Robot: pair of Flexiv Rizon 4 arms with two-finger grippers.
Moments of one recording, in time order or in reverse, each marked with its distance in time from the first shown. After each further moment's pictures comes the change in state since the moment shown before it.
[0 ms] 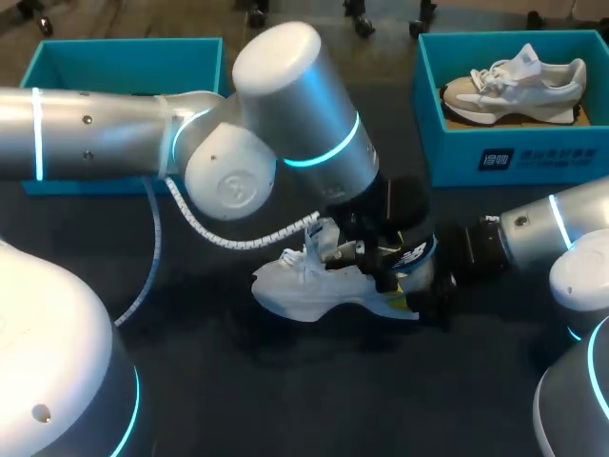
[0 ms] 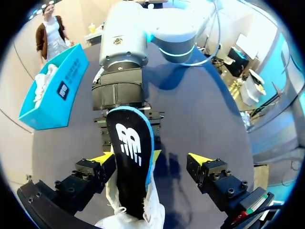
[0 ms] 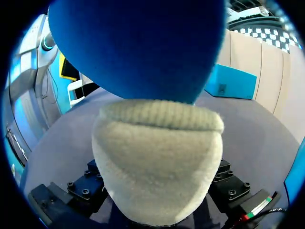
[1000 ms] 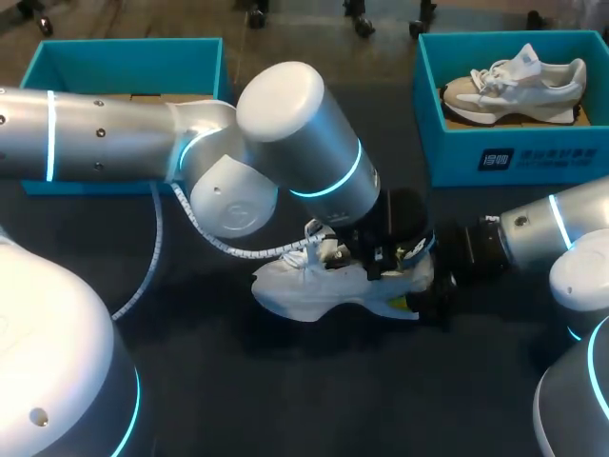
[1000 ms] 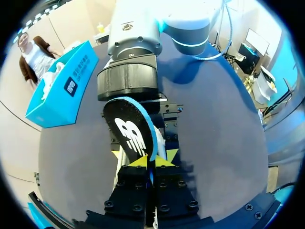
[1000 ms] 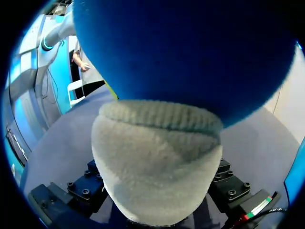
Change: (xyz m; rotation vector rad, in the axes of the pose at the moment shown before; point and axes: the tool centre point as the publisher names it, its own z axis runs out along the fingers) left arm -0.018 0.008 0.022 -0.007 -0.094 0.004; right arm 0.000 0.000 0.000 0.000 0.000 0.000
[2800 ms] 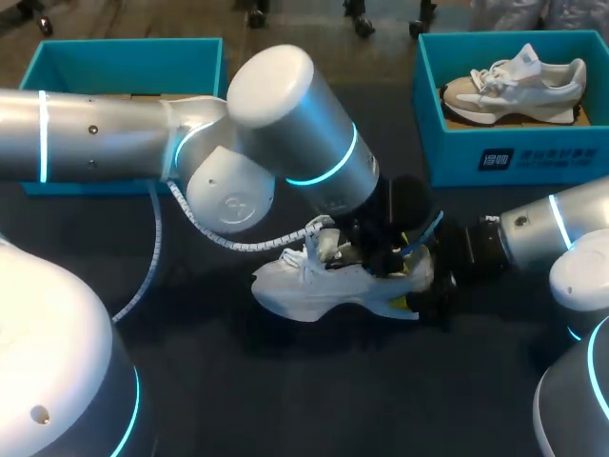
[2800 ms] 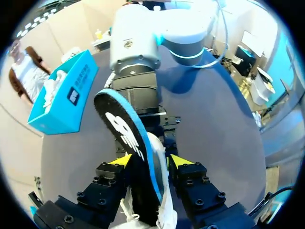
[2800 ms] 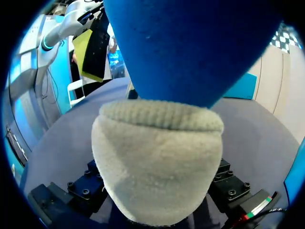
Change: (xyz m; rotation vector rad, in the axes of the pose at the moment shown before) left arm -0.004 -0.017 -0.017 0.056 -0.015 0.000; right arm 0.000 0.000 0.000 0.000 0.000 0.000
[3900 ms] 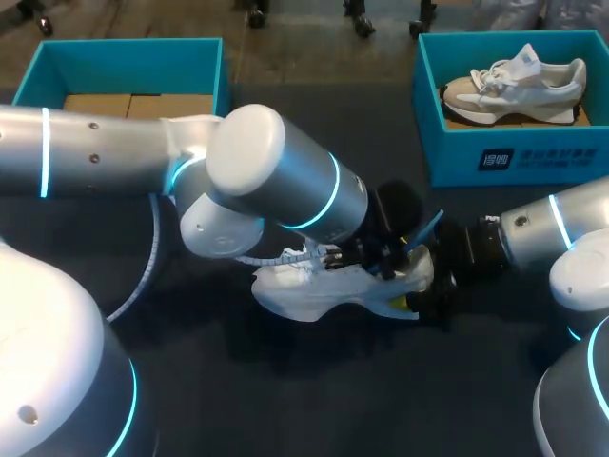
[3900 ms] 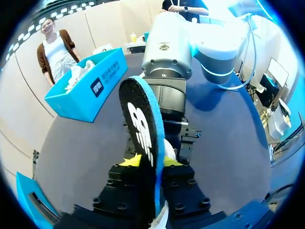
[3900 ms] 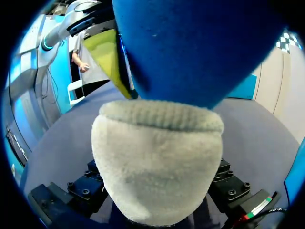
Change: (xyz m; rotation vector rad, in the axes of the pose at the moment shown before) left arm -0.010 -0.001 0.017 0.119 -0.151 -0.228; right arm 0.000 0.000 0.000 0.000 0.000 0.000
